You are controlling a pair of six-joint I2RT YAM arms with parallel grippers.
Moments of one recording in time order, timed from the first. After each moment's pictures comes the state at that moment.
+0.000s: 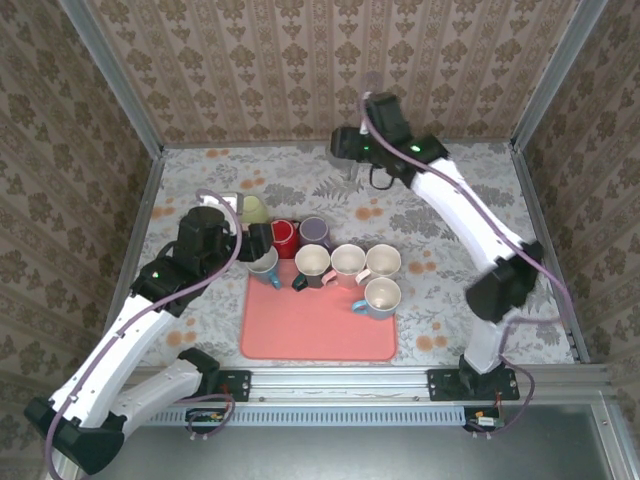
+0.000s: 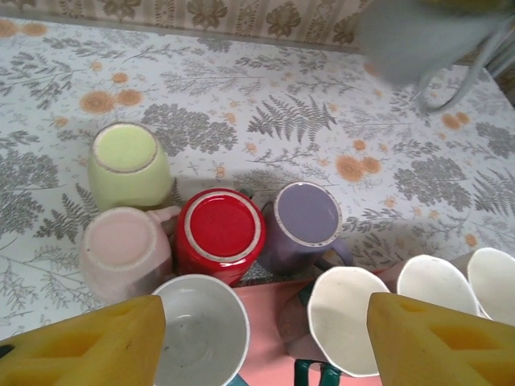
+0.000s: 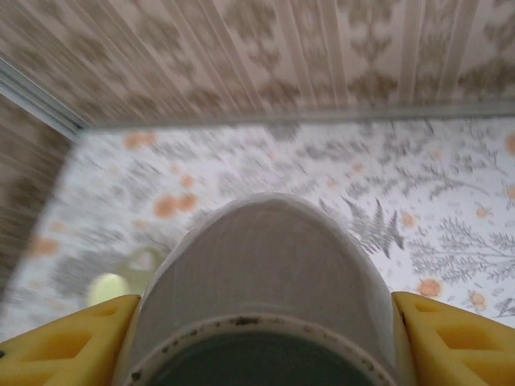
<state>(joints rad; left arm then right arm) -0.58 0.86 0.98 -0.64 -0.04 -0.40 0.50 1.76 1.92 -0.70 0.09 0.48</state>
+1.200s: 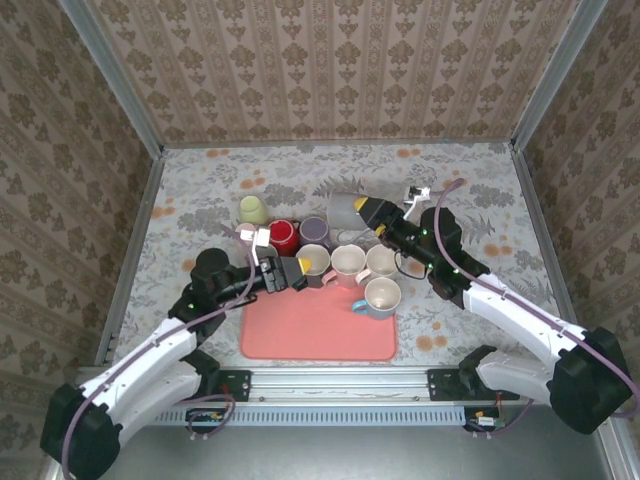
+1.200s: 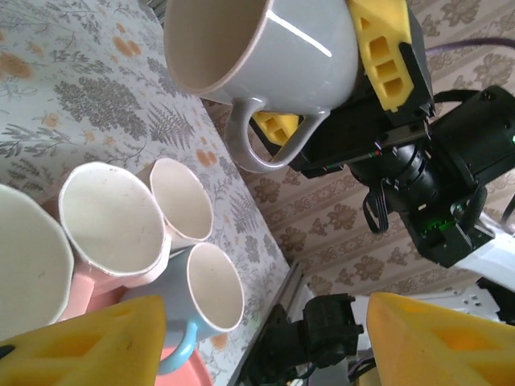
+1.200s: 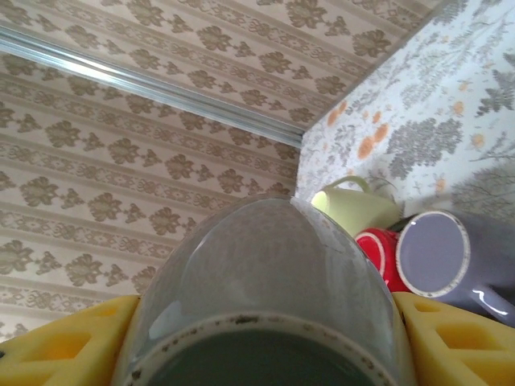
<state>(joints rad) -0.61 0.85 0.38 0.39 0.66 -0.95 0.53 1.11 0.69 0.34 -0.19 1.16</state>
